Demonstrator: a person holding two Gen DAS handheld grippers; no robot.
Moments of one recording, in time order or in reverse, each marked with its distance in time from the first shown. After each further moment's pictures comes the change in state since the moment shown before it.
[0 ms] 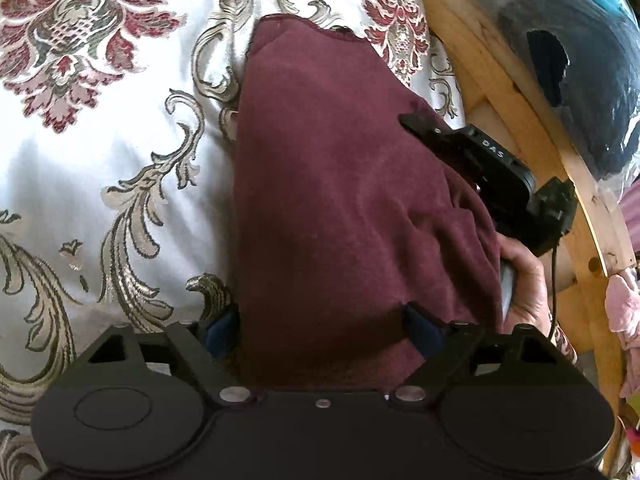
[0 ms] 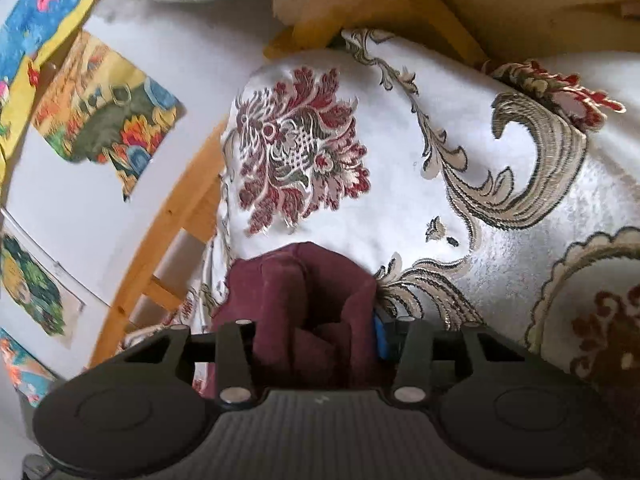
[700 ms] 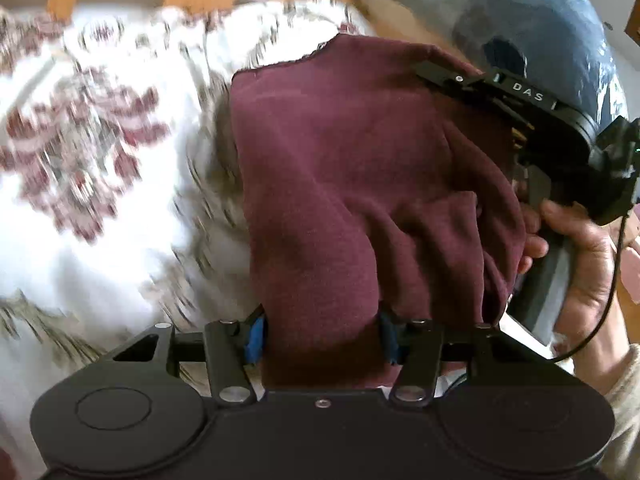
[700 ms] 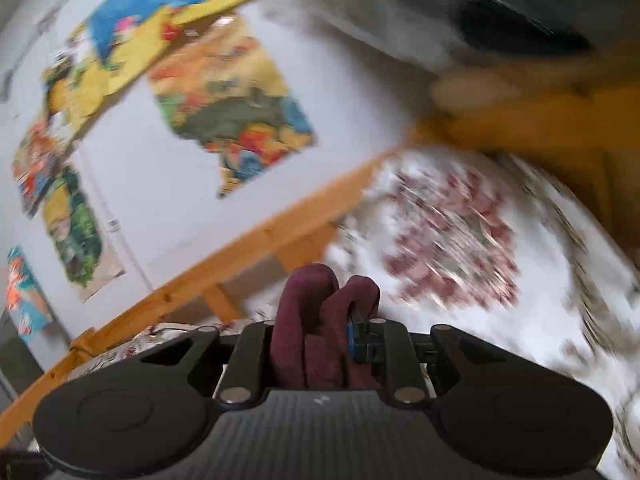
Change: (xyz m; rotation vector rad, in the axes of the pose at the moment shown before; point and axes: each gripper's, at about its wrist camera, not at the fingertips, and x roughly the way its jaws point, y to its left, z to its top) left arm -0.037 -0.016 0.006 0.217 -0.185 0.097; right arm -0.033 0.147 -0.004 -0.412 -0.192 0.091
